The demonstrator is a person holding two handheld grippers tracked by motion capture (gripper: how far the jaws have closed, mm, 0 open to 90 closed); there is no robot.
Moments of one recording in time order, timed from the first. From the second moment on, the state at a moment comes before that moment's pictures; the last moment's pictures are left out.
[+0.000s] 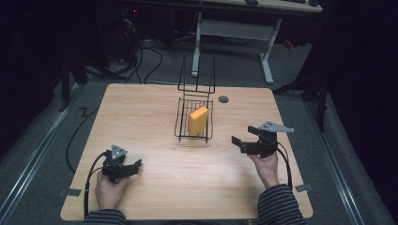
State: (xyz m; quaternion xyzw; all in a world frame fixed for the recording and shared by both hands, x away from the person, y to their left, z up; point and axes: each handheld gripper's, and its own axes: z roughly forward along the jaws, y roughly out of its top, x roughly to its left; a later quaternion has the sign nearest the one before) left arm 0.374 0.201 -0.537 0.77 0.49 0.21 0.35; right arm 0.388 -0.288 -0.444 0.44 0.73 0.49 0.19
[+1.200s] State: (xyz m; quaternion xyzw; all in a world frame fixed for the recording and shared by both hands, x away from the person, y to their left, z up) left arm 0.374 0.201 -0.537 0.77 0.49 0.21 0.35; right arm 0.362 -0.306 -0.481 0.48 0.72 0.47 0.19
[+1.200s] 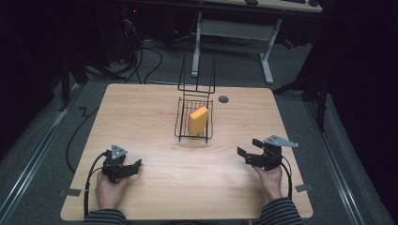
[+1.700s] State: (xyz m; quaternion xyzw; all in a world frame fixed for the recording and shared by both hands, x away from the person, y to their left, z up) left arm 0.374 0.201 -0.537 0.77 0.49 0.21 0.35; right arm 0.364 -0.306 -0.523 0.51 0.74 0.39 0.19
